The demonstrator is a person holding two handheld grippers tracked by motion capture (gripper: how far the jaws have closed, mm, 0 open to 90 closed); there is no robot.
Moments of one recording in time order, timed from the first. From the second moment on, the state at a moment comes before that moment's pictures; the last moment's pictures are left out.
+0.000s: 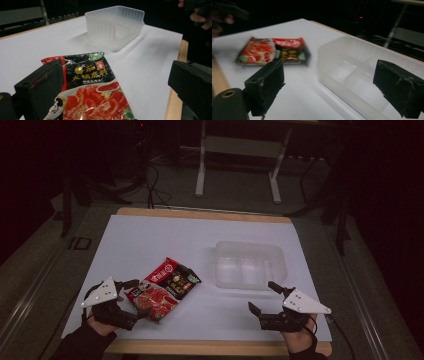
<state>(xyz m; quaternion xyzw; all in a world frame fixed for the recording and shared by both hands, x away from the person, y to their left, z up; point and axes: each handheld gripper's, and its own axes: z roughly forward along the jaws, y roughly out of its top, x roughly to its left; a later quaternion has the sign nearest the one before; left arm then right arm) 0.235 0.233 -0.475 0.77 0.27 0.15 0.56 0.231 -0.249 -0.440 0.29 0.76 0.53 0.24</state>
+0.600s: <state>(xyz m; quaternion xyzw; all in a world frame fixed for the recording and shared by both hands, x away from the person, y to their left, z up) 0.232 0.213 -0.455 0.79 0.22 0.12 0.56 0.226 -0.231 -0.429 0.25 0.77 0.54 0.21</state>
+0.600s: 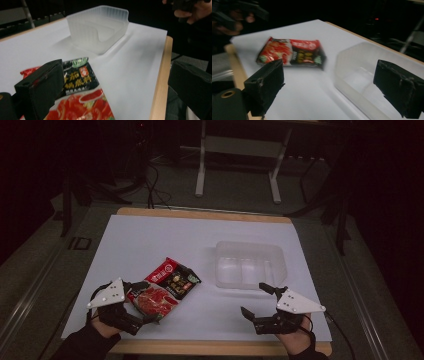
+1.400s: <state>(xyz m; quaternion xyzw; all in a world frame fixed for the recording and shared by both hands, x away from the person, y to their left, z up) 0.304 0.206 -0.447 0.80 0.27 0.12 0.52 0.219 -0.223 -0.414 0.24 0.78 0.54 0.19</state>
